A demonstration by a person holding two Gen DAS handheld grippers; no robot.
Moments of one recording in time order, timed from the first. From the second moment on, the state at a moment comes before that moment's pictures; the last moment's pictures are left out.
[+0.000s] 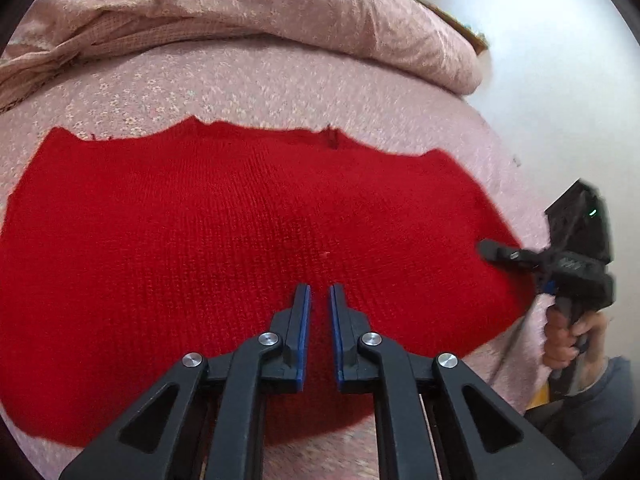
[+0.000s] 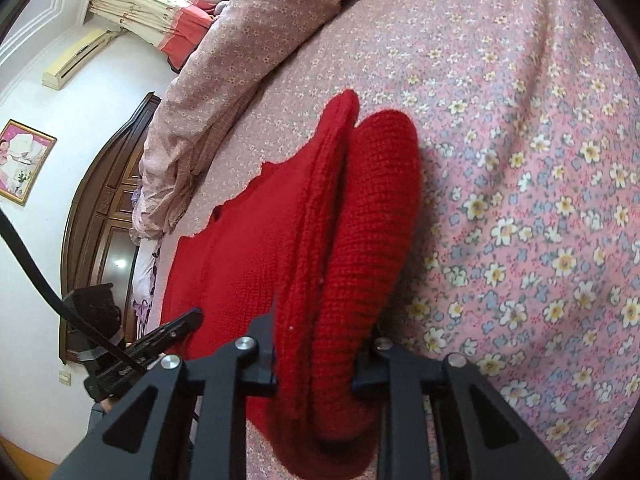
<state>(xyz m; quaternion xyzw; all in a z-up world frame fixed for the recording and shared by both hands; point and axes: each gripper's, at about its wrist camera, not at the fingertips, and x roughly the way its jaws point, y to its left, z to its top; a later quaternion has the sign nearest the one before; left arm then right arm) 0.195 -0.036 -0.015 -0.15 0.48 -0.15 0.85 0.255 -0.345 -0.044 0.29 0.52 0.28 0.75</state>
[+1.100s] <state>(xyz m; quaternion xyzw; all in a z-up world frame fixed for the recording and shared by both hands) 0.144 0.107 0.017 -0.25 0.44 -0.09 0.86 0.244 -0.147 0.148 0.01 0.52 0.20 0.83</state>
